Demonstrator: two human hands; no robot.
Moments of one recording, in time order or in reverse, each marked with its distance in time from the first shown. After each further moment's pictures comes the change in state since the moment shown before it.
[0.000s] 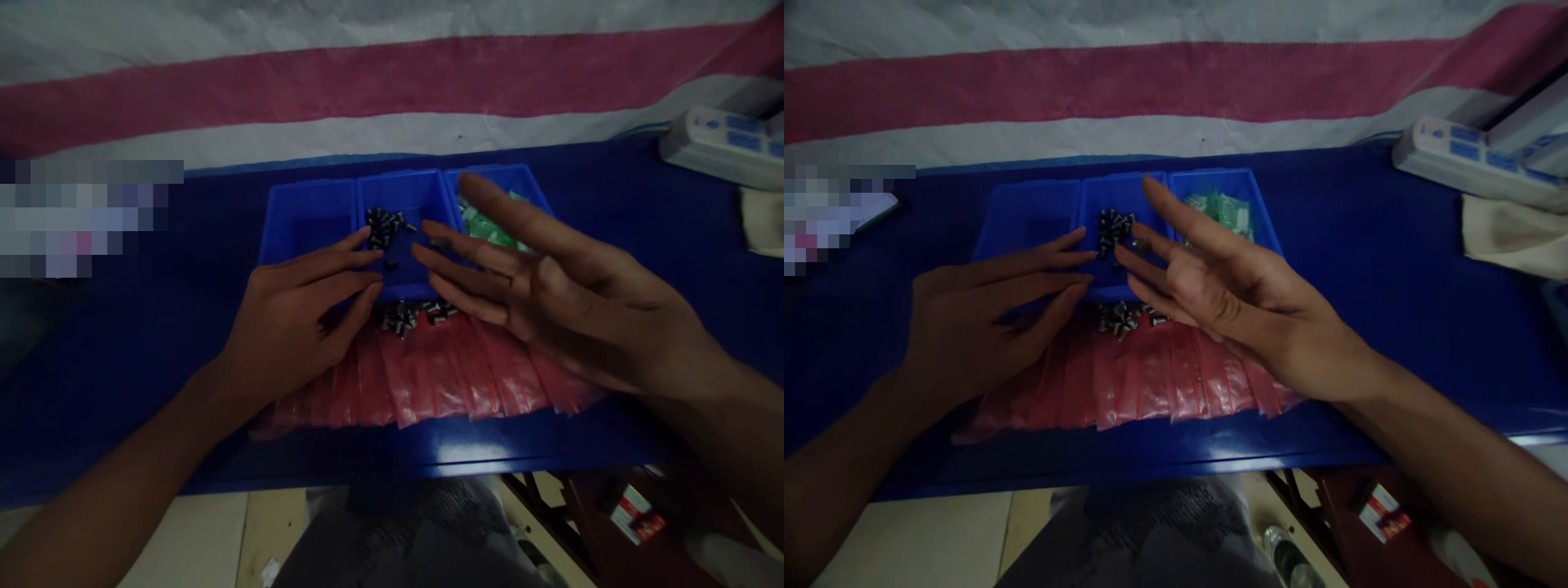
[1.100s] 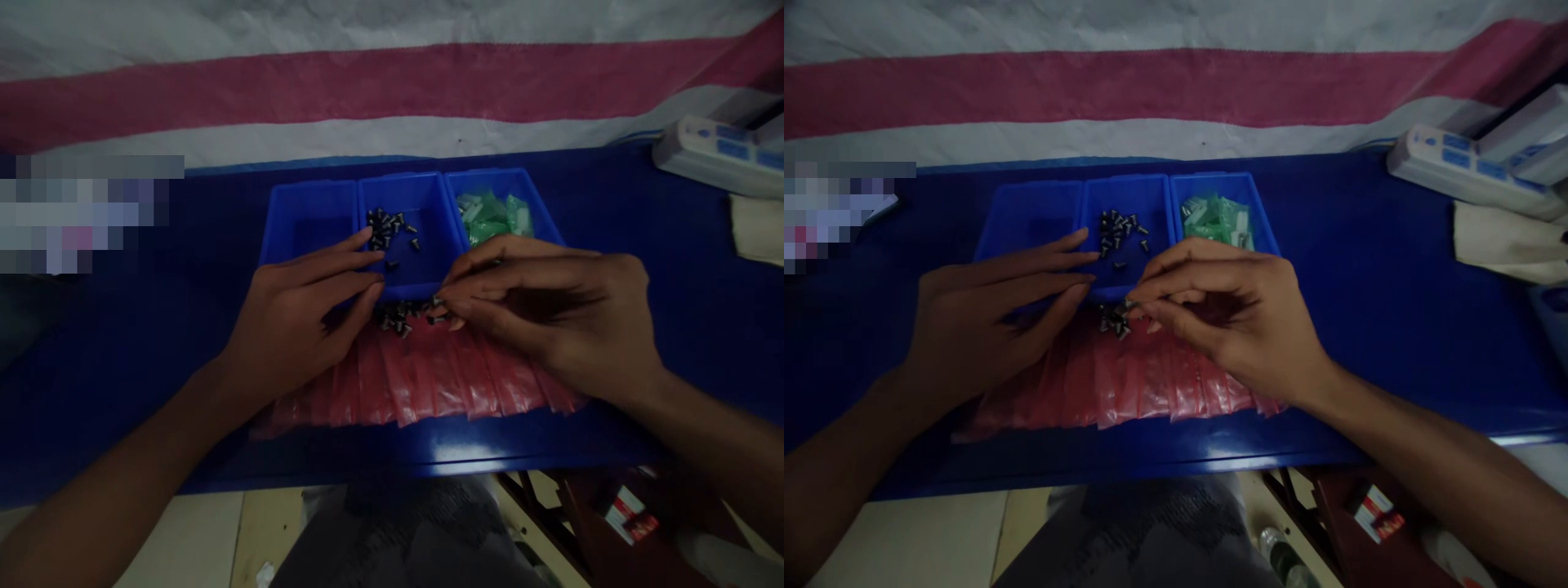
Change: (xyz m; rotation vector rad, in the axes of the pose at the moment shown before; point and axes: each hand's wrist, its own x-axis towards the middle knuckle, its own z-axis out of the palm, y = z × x) left_hand -0.001 -0.002 0.002 -0.011 0.029 0.015; right_hand 0.008 0.004 0.012 -0.511 0.281 -0.262
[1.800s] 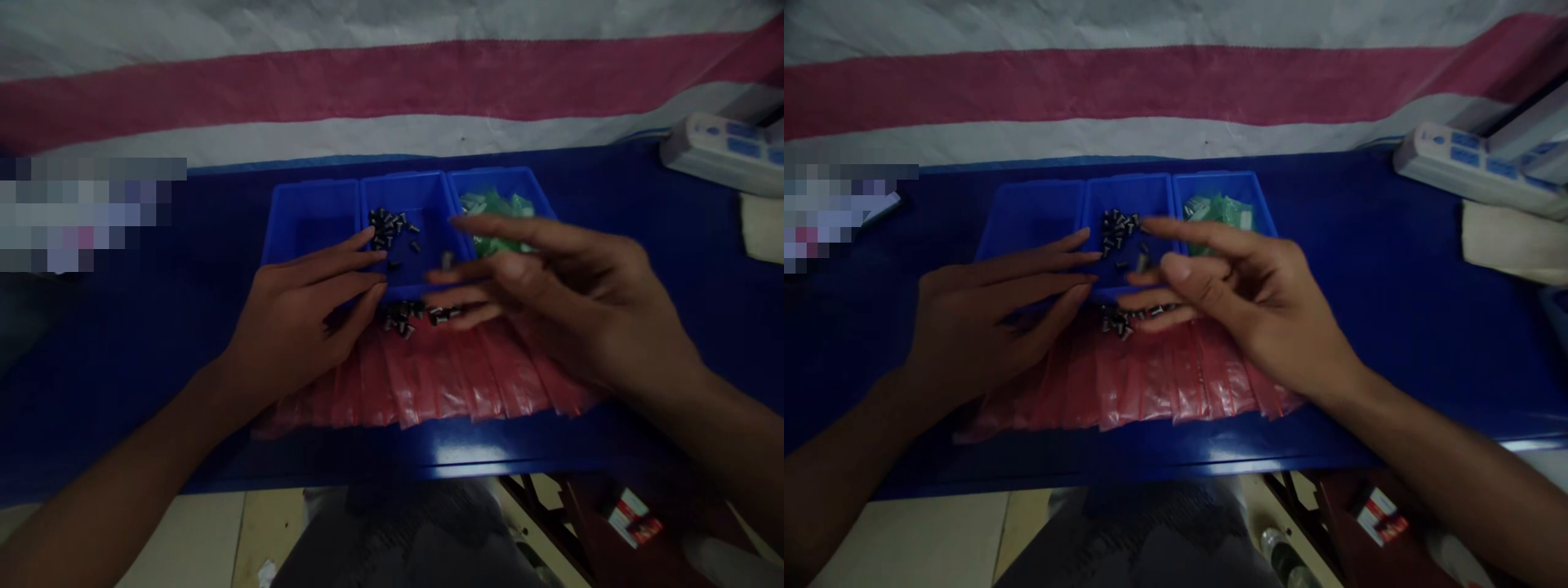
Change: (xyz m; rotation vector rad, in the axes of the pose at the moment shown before) left_hand 0.000 0.001 -0.002 -0.002 -0.016 -0.022; right_hand -0.001 -0.003 -0.004 0.443 -0.064 0.284
